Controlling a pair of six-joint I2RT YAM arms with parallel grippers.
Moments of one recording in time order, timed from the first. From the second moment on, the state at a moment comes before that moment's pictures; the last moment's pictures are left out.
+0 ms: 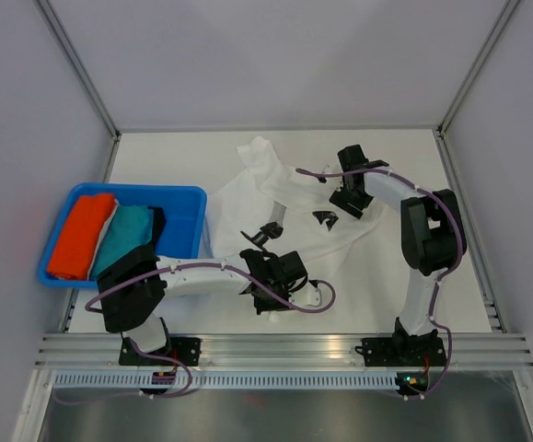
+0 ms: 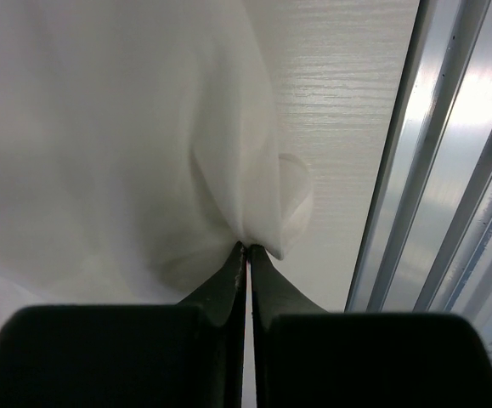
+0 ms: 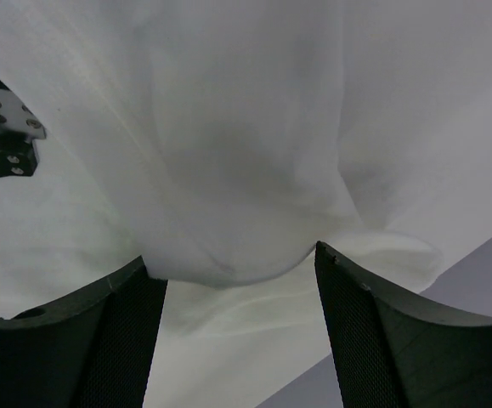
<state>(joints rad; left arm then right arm) -1.18 1.64 1.01 -0.69 0.11 0.39 0.25 1.96 1.39 -0.65 0.23 -0.71</state>
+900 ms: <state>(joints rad) -0.86 1.54 1.18 -0.72 -0.19 0.49 0.09 1.92 1.64 -0.72 0.24 -0.40</state>
